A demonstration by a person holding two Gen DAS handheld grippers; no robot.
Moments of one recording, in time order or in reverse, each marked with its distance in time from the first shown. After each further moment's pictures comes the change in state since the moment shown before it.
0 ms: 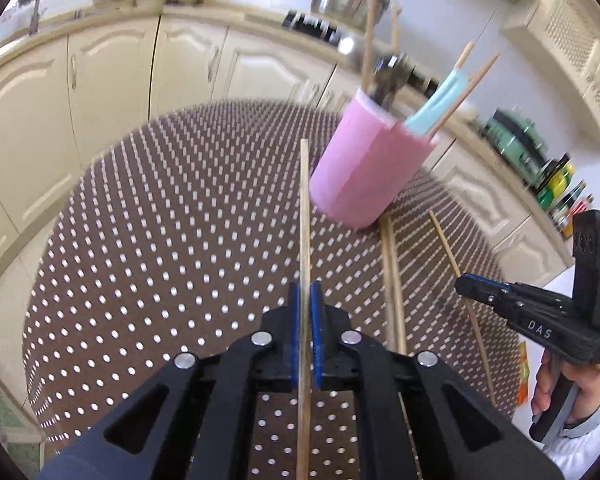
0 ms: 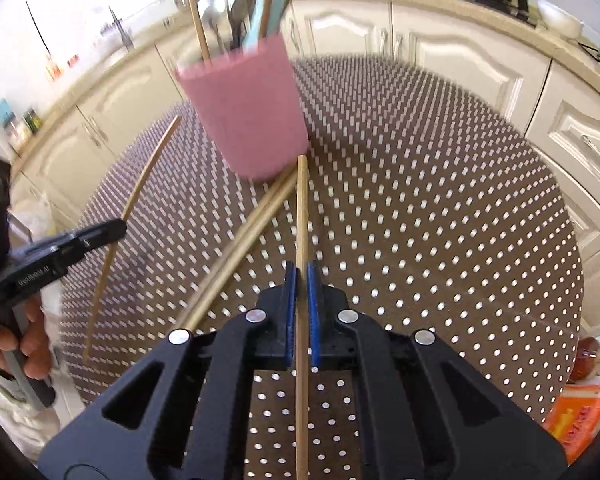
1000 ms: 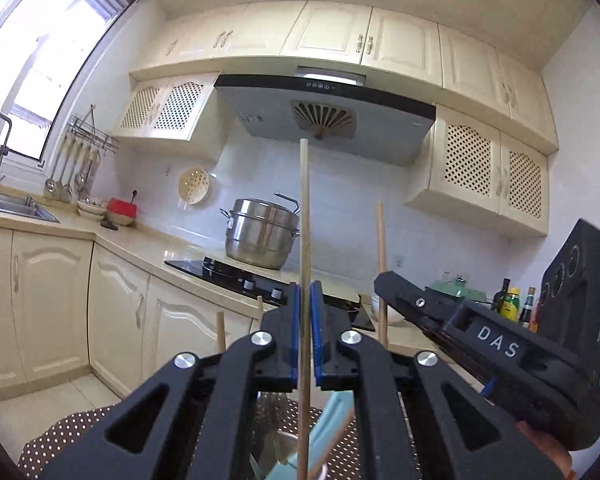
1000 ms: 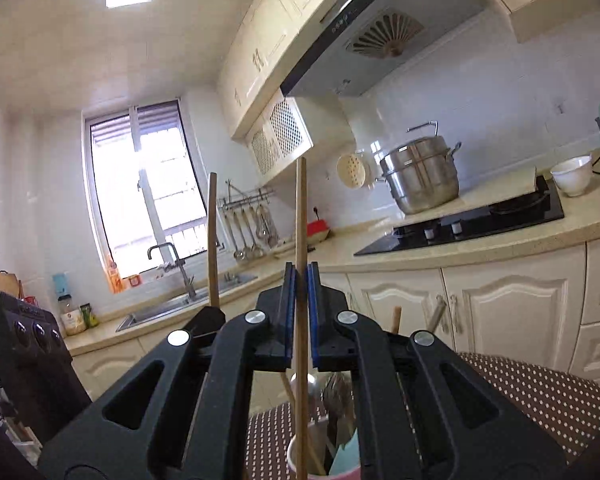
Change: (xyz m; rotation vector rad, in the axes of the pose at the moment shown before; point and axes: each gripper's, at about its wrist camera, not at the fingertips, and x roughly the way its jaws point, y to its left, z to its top) left arm -0.041 -0.098 0.117 0.193 -0.825 -0.183; right arm -0.066 0.041 0.113 0.035 -0.906 0.194
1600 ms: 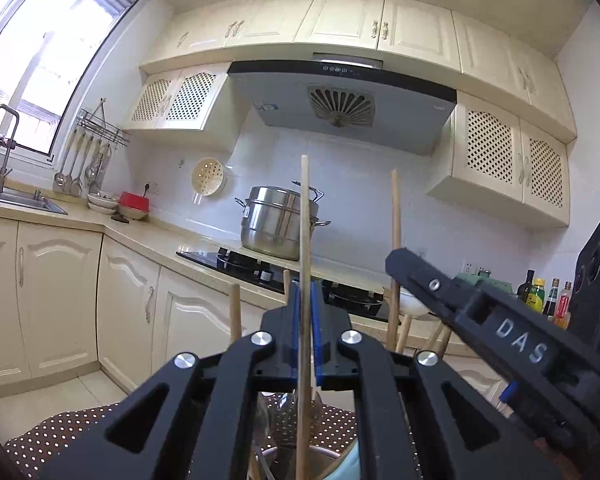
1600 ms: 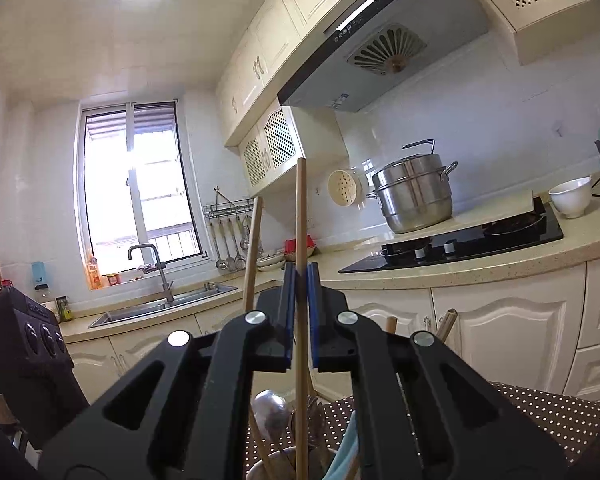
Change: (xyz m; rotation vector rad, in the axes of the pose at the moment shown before) left arm 0.044 0.023 -0.026 -0.014 0.015 0.044; right arm 0.021 -0.007 -0.027 -0.053 -0.042 -0.044
